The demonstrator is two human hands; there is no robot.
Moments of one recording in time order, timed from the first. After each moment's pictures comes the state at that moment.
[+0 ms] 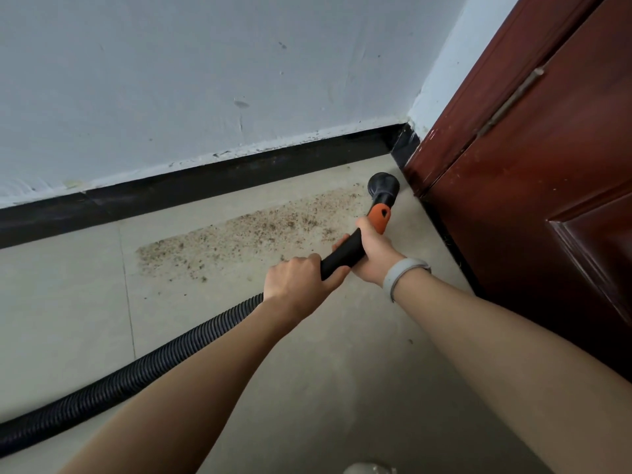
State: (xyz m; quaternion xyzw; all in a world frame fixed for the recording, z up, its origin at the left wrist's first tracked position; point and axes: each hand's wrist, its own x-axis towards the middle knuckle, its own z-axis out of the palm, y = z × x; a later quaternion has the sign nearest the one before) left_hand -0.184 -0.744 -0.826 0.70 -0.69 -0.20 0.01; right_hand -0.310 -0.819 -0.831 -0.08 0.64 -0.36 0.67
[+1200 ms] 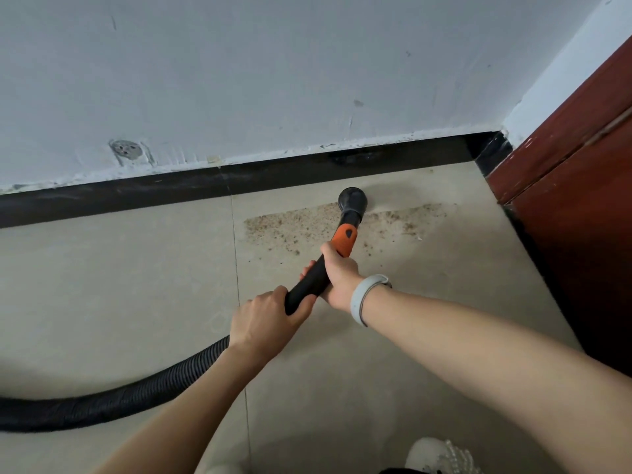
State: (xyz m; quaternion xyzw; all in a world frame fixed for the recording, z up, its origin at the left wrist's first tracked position) left_hand -0.043 -0.597 -0.822 0.81 -0.54 -0.21 0.05; right_hand -0.139 -0.708 -0.822 -0.13 0.61 -0.24 0.74
